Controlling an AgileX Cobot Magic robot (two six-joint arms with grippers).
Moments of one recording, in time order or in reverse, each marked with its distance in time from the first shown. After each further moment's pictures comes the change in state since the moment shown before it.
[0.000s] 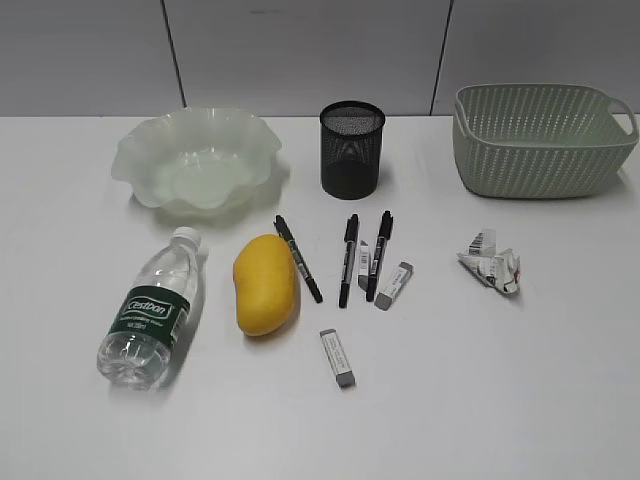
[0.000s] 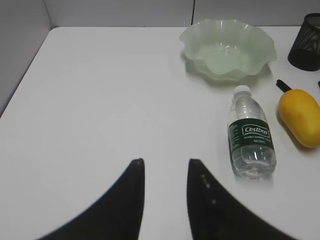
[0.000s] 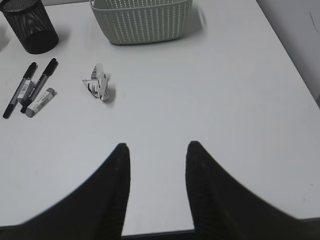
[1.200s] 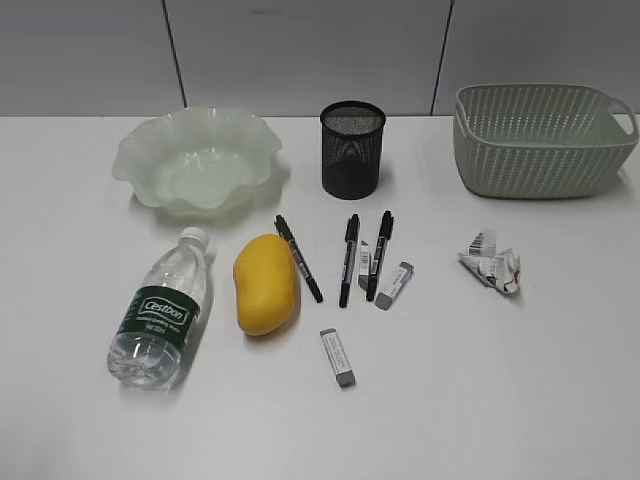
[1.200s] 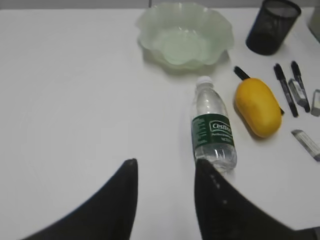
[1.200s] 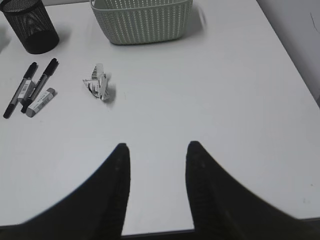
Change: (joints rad) left arm -0.001 0.315 -0.045 -0.183 -0.139 0.116; right arm 0.000 0.000 0.000 0.000 0.000 0.000
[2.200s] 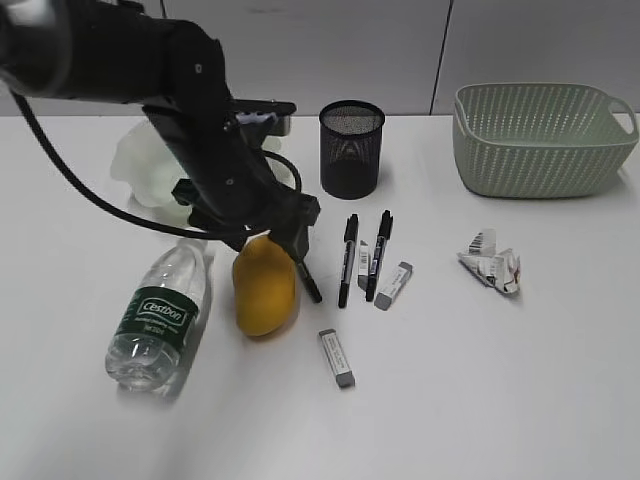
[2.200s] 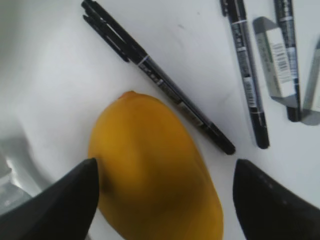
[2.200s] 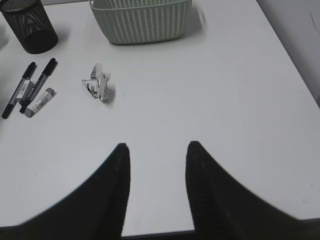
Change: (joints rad) left arm -0.484 1.732 -0.881 -0.013 -0.124 -0.156; right arm 0.000 0.000 0.000 -0.001 0.000 0.000
